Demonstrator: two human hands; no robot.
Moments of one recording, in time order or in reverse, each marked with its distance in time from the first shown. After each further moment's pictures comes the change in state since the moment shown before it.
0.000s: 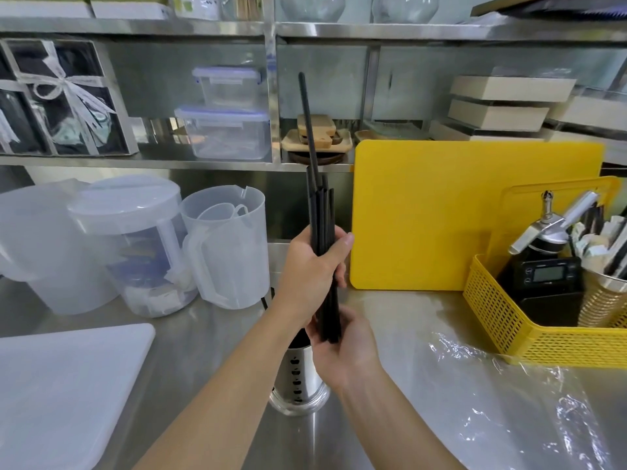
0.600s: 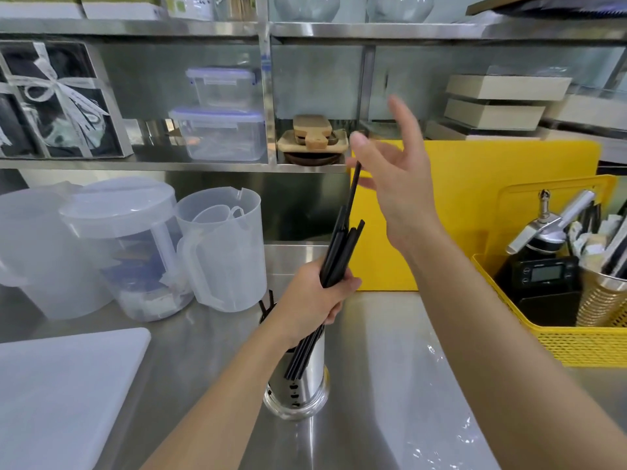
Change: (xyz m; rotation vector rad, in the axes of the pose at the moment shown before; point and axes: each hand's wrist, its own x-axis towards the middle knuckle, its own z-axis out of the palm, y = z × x) left_hand -0.006 -0.022 -0.007 0.143 -0.230 -0.236; right_hand -0.021 -0.121 0.112 -0.967 -0.327 -0.951
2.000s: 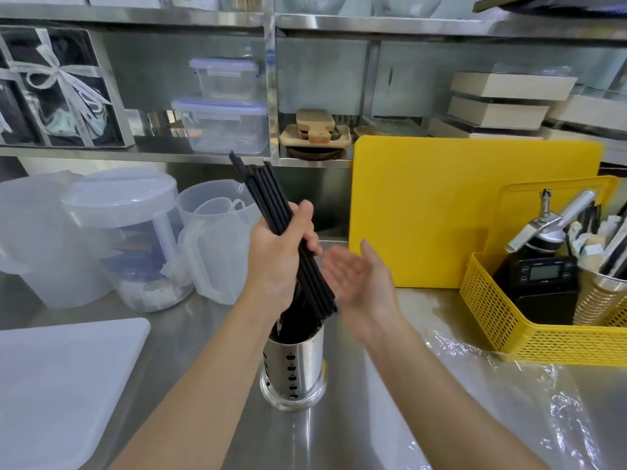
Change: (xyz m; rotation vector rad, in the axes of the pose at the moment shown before) left_hand 0.009 0.025 -0.016 -0.496 0.374 0.289; right_hand -0.076 0.087 0.014 0.590 0.134 0.784
